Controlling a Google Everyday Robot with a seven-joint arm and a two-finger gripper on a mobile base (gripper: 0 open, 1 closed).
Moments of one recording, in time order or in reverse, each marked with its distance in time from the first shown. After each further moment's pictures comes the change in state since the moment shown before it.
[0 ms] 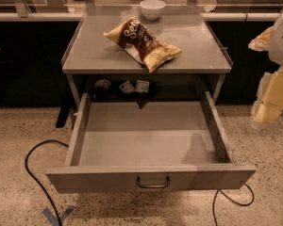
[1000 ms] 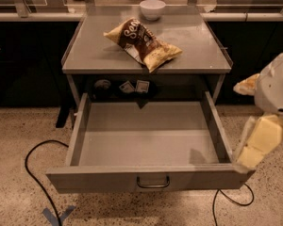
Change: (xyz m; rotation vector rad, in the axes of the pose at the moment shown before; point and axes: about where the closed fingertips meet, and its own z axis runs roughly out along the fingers) arm -0.003 0.063 0.047 -0.145 -0.114 0.073
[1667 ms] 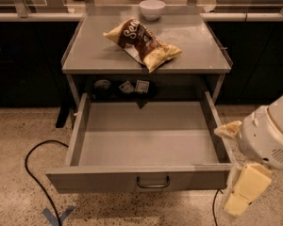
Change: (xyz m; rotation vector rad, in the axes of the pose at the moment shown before) arm 0.009 0.069 0.064 -0.201 -0.115 0.027
